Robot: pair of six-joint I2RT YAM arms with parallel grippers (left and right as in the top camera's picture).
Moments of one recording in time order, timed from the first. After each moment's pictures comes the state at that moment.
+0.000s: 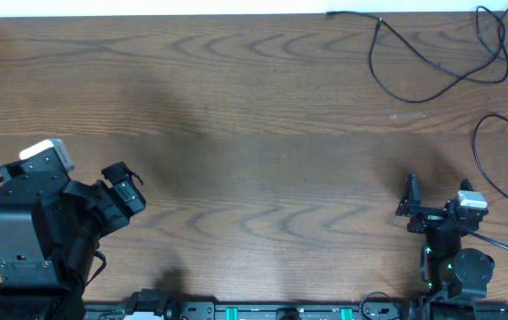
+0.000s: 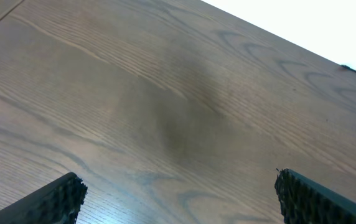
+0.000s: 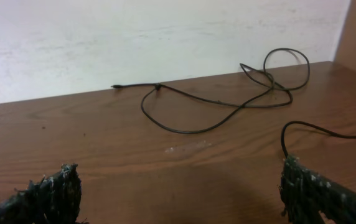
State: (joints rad) left arm -0.04 0.87 1.53 -1.39 -0.19 -0.43; right arm -0.10 0.01 0.01 -0.07 -0.03 0.11
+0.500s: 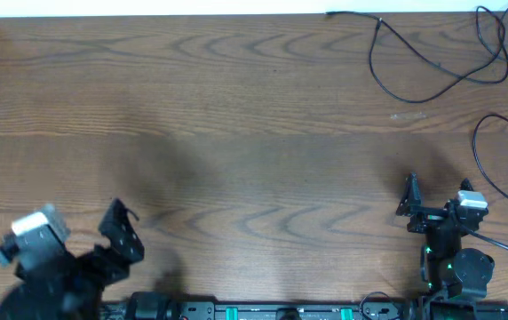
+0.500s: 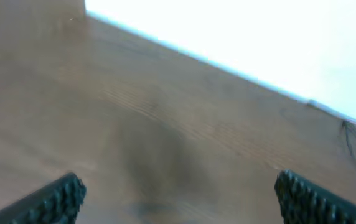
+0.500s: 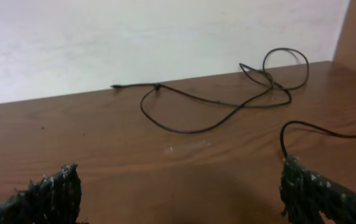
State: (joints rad) left arm -0.04 0.44 1.19 -1.18 -0.19 -0.37; right arm -0.10 0.02 0.01 -0.07 -0.02 0.11
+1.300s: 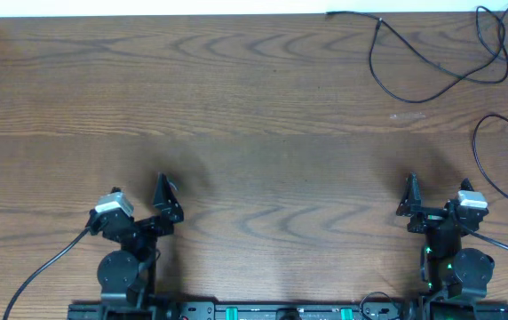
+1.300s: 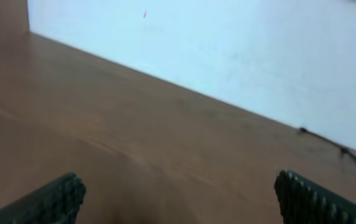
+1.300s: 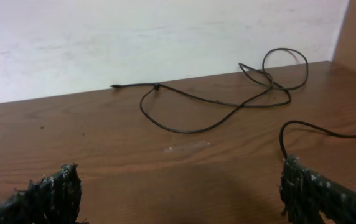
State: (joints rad) left arm -0.04 0.01 0.16 -0.26 -0.14 -0.35; right arm -0.10 0.02 0.01 -0.07 -0.02 0.11
